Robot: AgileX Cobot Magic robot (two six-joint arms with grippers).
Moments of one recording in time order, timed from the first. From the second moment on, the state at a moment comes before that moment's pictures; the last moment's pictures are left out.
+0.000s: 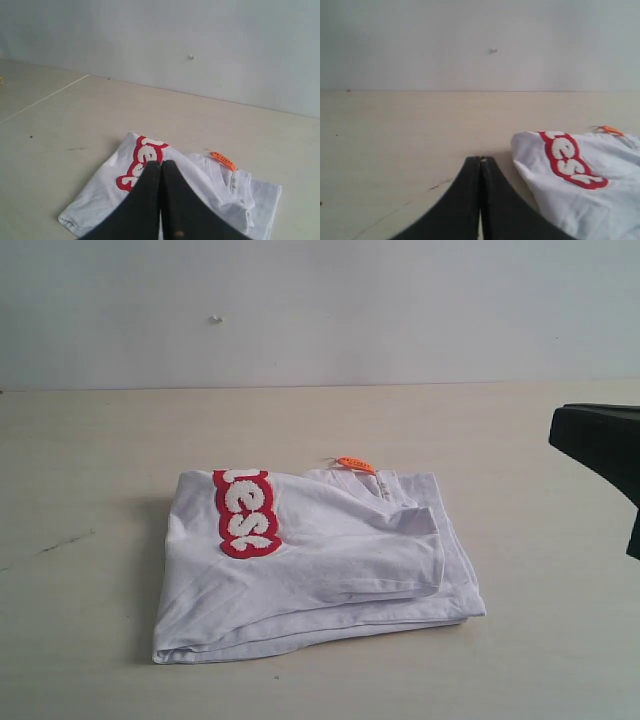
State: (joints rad) left arm -0.07 0.09 -0.12 -0.38 0.31 0.31; right arm 0.13 0.67 -0.41 -1.70 -0.39 1.81
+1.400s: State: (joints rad) left arm -0.07 0.01 0.00 0.18 0.33 -0.13; right arm 0.13 0.67 -0.41 -1.70 -0.42 1.81
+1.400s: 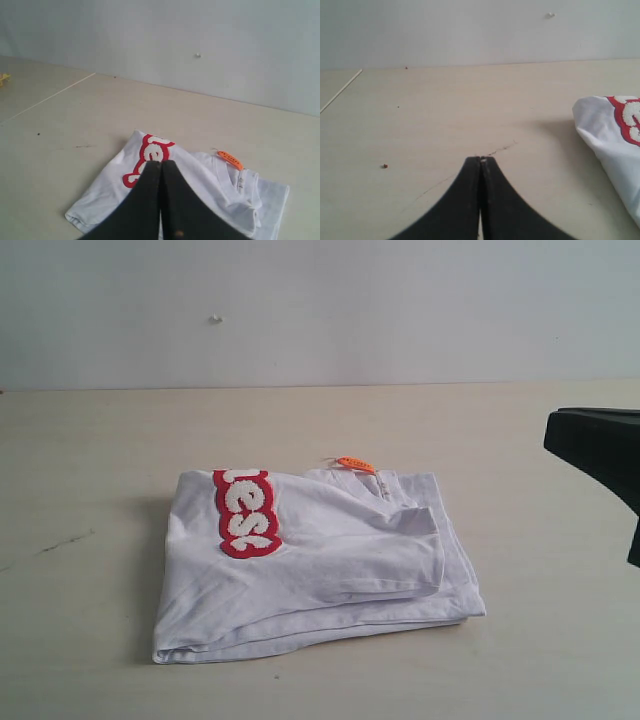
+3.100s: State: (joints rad) left arm -0.07 0.01 0.00 0.09 0.37 0.02; right arm 0.13 0.67 -0.41 -1.70 -0.42 1.81
